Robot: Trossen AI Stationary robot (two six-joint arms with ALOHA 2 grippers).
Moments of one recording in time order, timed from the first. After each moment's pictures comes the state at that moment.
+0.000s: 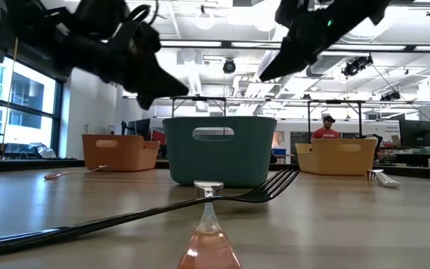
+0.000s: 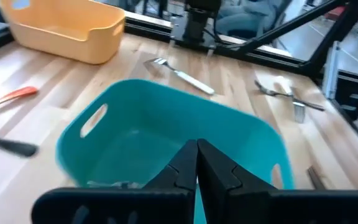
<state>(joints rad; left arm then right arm) 0.09 1.37 0.45 0.61 0.08 -0.18 -0.06 1.27 0.84 -0.17 0.17 -0.04</state>
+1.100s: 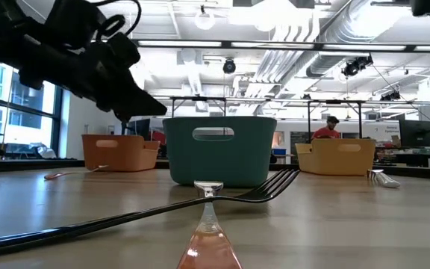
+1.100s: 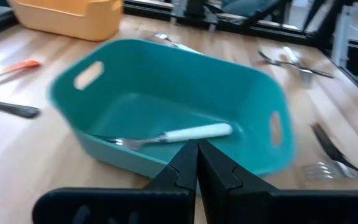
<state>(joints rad) -0.04 1.38 0.29 0.75 -0.05 -0.16 0.78 1.38 0.89 -0.75 0.23 1.10</state>
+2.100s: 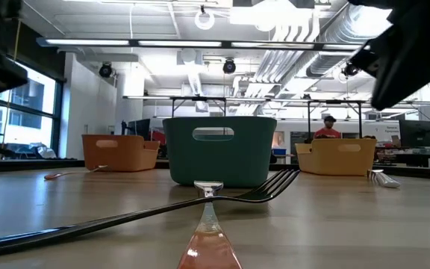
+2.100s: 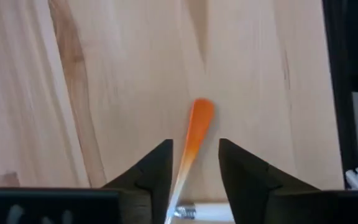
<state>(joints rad) -0.75 1.38 0.76 -0.55 -0.01 -0.57 0.61 1.49 0.88 -0.41 0.32 0.53</state>
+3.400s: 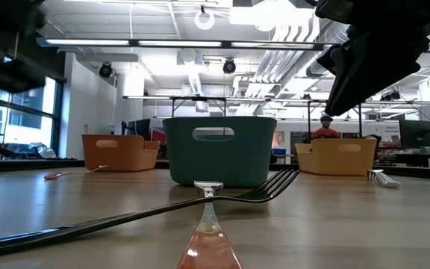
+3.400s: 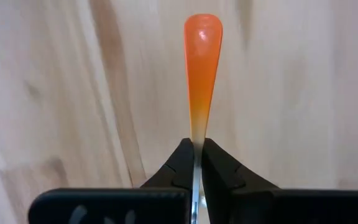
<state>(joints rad) -0.65 1.43 0.83 -0.68 -0.02 -0.49 0.48 1.49 0.88 -0.40 0.34 0.28</state>
